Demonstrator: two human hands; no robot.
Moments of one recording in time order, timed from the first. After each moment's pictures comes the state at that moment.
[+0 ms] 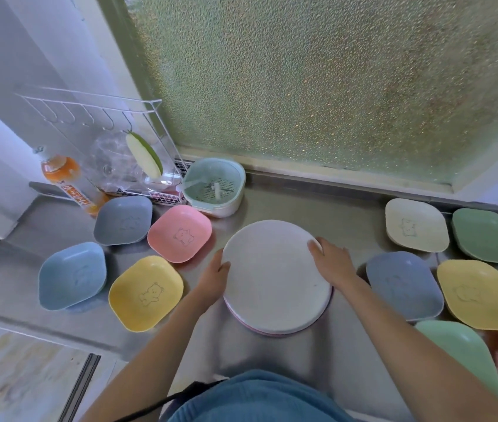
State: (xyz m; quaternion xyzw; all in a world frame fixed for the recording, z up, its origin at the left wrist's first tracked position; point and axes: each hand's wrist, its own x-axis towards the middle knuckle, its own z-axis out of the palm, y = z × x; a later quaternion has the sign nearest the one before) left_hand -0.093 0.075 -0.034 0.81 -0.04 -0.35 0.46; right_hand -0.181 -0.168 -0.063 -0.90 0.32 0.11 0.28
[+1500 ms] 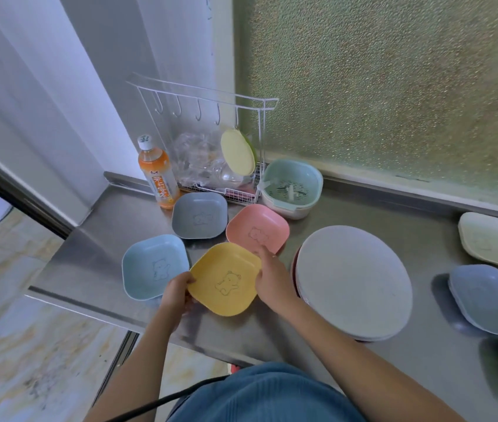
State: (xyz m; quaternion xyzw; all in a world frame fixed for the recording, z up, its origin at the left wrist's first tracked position) left_hand -0.018 0.300 -0.048 0.72 0.24 -0.30 0.58; right_hand -0.080 0.119 -0.038 -0.90 0.19 0.04 0.39
